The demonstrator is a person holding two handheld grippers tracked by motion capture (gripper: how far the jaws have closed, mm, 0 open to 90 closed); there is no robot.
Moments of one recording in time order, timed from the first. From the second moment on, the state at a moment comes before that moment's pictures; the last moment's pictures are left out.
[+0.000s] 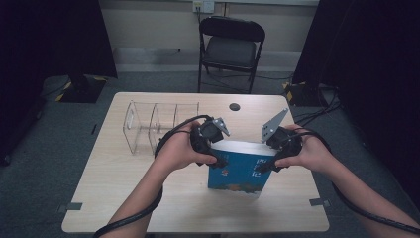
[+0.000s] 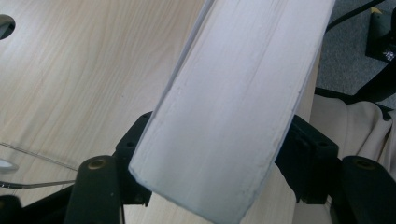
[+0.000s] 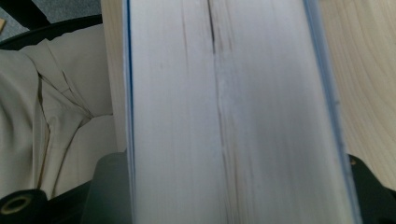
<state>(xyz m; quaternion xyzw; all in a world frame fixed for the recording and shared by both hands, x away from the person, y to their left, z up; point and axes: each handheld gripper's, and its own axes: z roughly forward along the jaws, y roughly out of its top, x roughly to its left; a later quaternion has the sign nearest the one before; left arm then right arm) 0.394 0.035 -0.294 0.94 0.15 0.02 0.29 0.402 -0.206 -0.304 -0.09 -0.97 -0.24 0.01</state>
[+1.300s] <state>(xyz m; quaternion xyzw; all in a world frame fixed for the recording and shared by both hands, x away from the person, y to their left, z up) 0.393 0.010 -0.292 0.96 0.13 -0.01 0.23 0.407 -0.231 -0.319 -0.10 -0.96 -0.28 0.01</state>
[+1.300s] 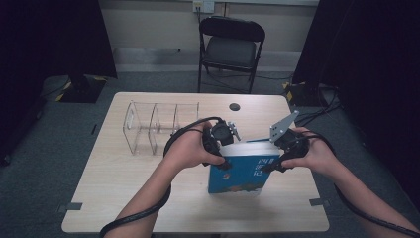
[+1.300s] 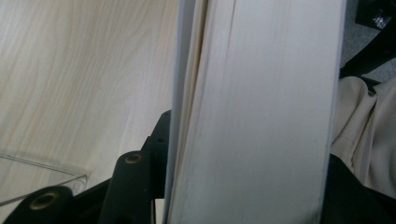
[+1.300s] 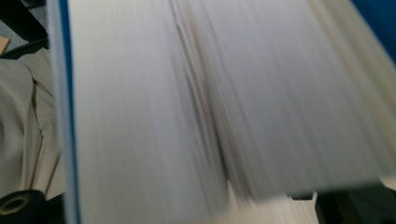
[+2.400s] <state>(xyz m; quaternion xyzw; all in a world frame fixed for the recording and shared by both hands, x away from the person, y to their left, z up) 0.386 0.030 -0.289 0.96 0.19 0.00 0.19 0.406 -0.263 -0.366 -0.16 -0.93 -0.34 -0.02</state>
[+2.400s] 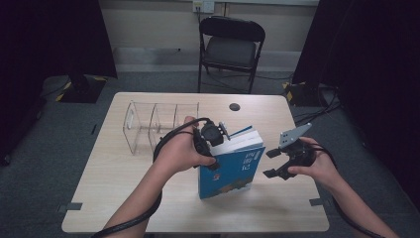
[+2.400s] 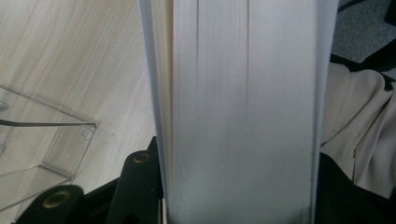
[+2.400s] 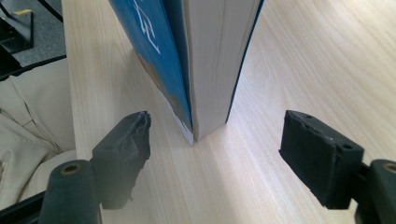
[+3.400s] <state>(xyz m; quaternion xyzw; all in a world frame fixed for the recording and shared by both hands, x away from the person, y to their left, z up) 0.394 0.019 -0.302 0.96 0.19 0.02 0.21 0.399 -0.280 -0.418 -0.19 -0.92 -0.35 0.00</state>
